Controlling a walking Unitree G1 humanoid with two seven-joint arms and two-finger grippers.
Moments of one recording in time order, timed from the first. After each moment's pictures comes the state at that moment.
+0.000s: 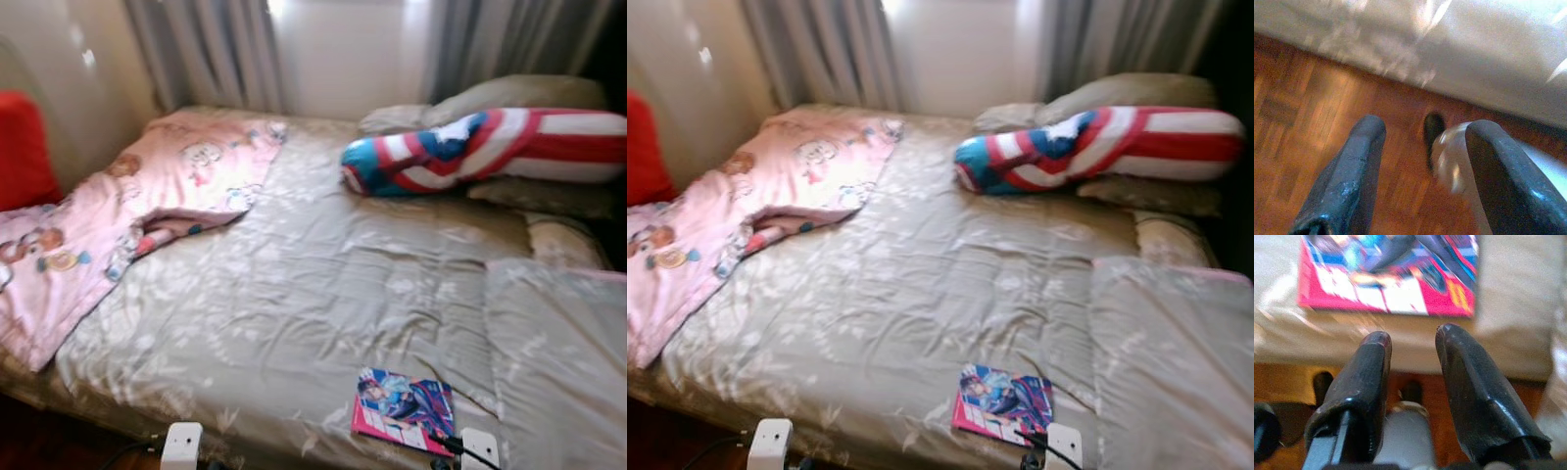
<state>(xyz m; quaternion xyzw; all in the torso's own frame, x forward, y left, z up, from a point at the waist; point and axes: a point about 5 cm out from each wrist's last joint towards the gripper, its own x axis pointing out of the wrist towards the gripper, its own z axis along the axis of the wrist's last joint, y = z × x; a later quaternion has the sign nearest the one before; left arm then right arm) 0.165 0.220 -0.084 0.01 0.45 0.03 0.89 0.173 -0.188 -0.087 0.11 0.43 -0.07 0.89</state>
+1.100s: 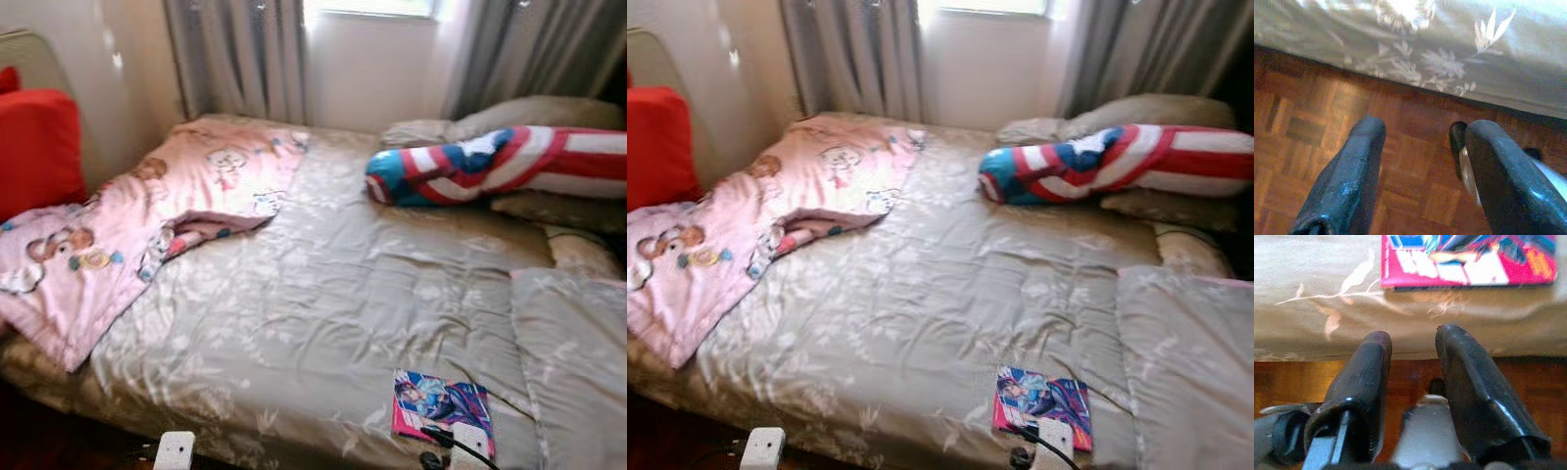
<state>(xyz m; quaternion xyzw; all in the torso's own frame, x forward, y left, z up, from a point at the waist) 0.174 0.221 -0.080 0.01 0.44 0.03 0.90 0.168 -0.178 -0.091 0.13 0.44 -0.07 0.89</state>
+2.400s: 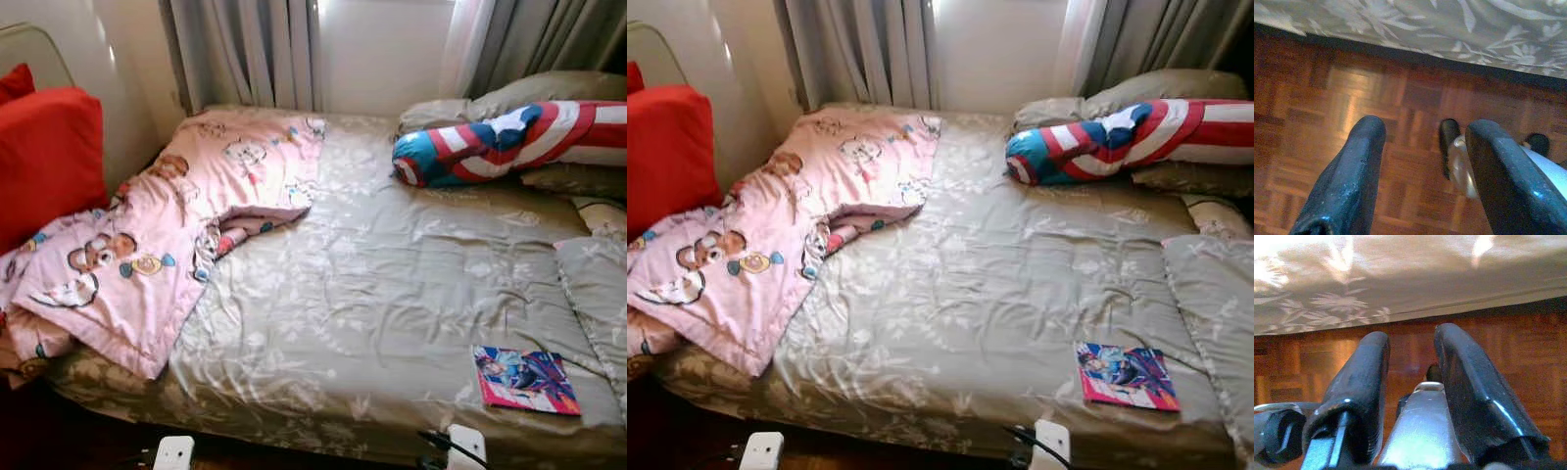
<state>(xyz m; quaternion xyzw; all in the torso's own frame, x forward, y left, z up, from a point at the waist) 0.168 0.223 -0.083 0.01 0.44 0.03 0.90 0.171 -0.176 -0.090 0.13 0.44 -0.06 0.89</state>
